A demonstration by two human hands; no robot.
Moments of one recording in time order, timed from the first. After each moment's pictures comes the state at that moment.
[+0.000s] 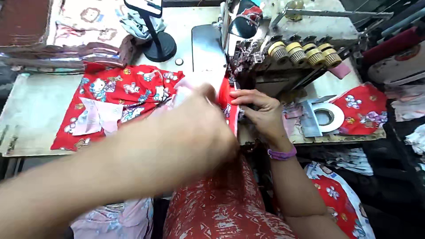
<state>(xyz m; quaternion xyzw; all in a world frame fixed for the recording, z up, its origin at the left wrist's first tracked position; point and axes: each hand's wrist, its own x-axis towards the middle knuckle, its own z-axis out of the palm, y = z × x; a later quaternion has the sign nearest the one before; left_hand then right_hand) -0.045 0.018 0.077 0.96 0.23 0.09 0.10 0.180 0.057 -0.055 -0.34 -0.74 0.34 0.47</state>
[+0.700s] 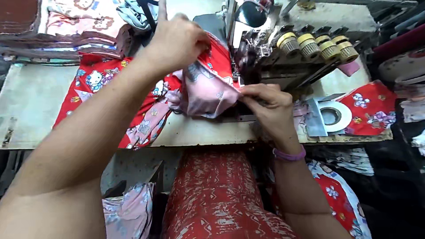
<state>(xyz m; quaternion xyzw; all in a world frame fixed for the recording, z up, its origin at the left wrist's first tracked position) -0.076 0.146 0.028 0.86 0.50 0.10 0.09 0.179 0.054 -0.039 -0.37 -0.78 0.22 0.45</state>
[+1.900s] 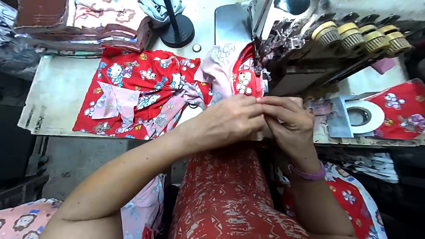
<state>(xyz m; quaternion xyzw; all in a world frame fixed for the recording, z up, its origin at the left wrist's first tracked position) -0.034 0.024 -0.009 0.93 0.21 0.28 0.11 0.181 0.021 -0.058 -0.36 -0.80 0.19 0.45</state>
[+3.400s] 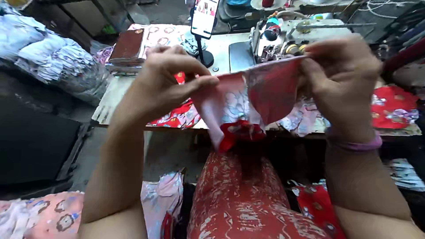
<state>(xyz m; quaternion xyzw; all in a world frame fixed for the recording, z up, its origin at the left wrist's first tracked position) -0.127 -0.067 0.129 0.84 0.41 0.34 0.08 0.185 -0.008 0.071 -0.33 -0.80 0.13 0.48</state>
